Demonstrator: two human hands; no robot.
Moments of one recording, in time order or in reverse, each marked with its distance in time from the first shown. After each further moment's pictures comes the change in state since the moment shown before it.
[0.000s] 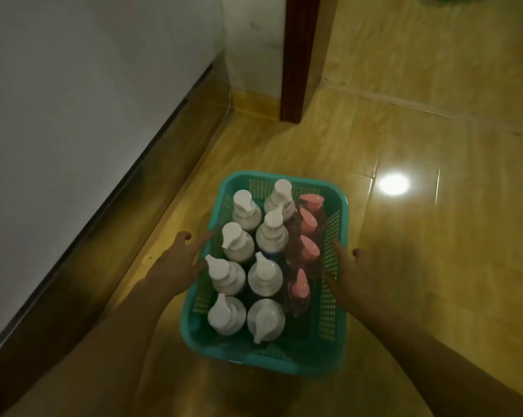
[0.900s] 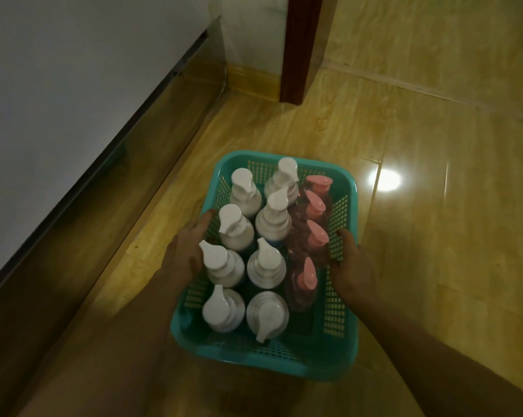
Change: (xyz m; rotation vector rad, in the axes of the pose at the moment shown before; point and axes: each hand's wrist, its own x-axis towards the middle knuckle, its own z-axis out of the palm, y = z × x) left_hand 0.027 0.016 0.035 -0.211 0.133 -0.010; right_hand 0.017 0.004 0.041 0.206 0.185 0.080
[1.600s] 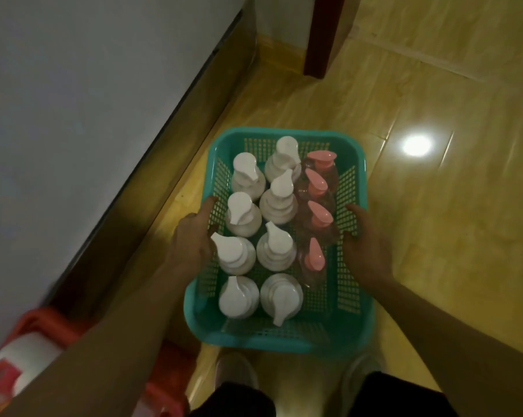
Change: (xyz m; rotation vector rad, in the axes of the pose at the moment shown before) left_hand -0.142 0.071 -0.103 -0.011 -0.017 -0.166; right_hand -0.091 -0.074 -0.110 0.017 -0.027 -0.104
